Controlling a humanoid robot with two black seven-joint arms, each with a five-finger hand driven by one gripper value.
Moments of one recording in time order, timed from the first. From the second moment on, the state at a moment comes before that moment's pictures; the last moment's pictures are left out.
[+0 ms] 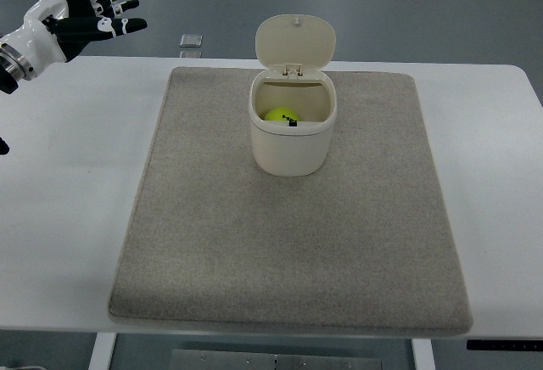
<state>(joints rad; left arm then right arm) -1.09 0.81 -0.10 -1.08 -0.01 -0.21 -0.46 0.03 0.00 -0.05 0.21 0.03 -0.13 0.07</state>
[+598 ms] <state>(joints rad) -1.08 0.72 -0.13 -0.89 -0.49 -0.49 -0.07 0.03 0.00 -0.05 0.21 0.03 -0.13 0.07</state>
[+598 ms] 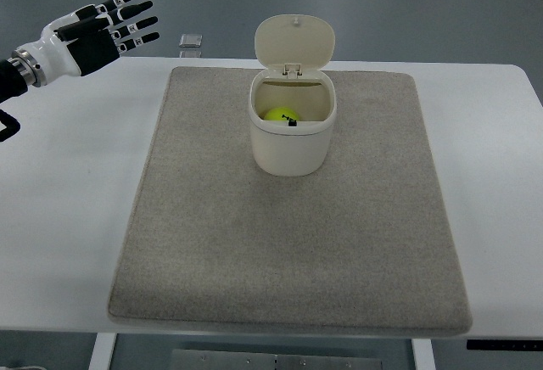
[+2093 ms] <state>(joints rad) -0.96 0.55 -0.41 -0.72 -0.47 -0.52 -0.03 0.03 0.00 -0.04 0.21 0.03 -0.13 0.07</state>
